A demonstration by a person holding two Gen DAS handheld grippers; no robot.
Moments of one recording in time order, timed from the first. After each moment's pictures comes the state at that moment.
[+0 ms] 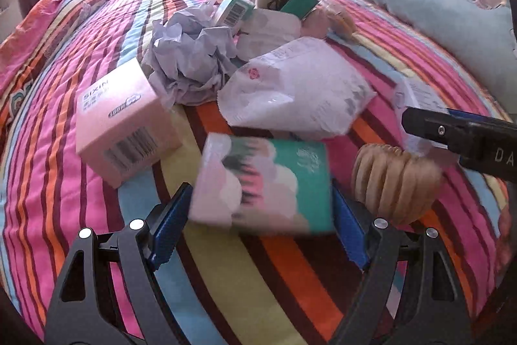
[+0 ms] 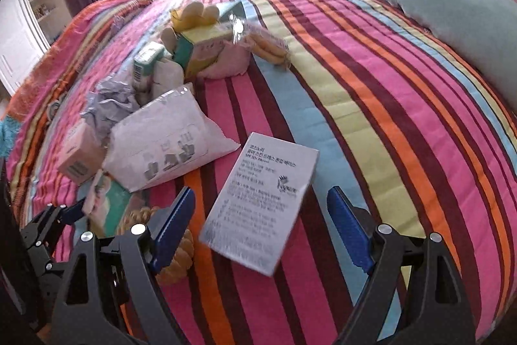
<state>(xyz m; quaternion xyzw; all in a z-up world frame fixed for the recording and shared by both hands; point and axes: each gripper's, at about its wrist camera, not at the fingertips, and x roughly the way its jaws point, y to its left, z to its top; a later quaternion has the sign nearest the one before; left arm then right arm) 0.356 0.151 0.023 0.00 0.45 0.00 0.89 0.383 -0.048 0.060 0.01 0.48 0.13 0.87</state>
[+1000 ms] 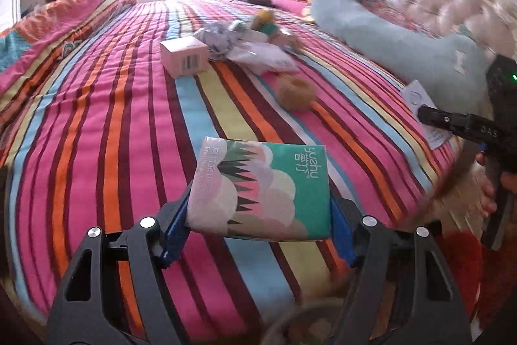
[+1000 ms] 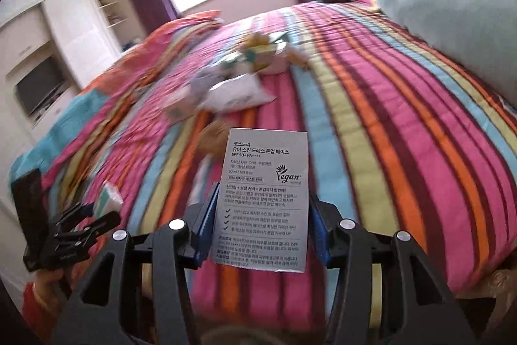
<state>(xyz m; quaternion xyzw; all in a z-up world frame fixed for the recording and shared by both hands) 0.098 0.126 0.061 -0.07 0.36 -0.02 0.93 0.199 -0.174 0.102 0.05 0.39 0.32 0.86</state>
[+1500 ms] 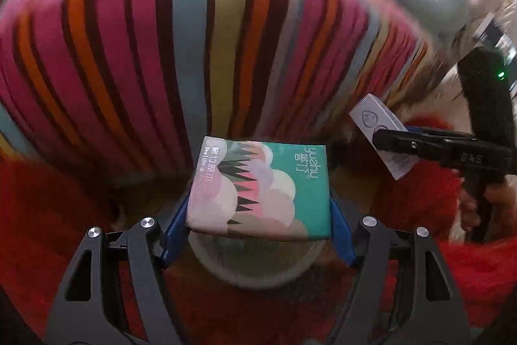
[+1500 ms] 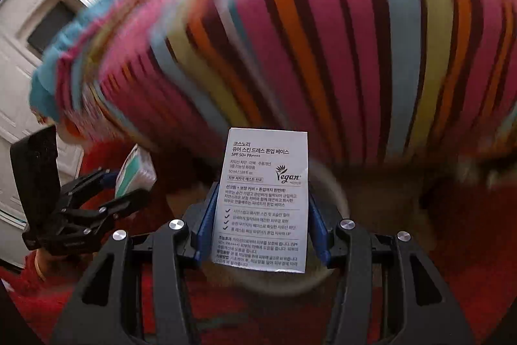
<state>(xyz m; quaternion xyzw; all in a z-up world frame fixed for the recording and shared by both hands) -0.053 0.040 -0.070 -0.14 0.53 -0.06 0.83 0.046 -0.185 -0.048 0.00 0.61 0.33 0.72</state>
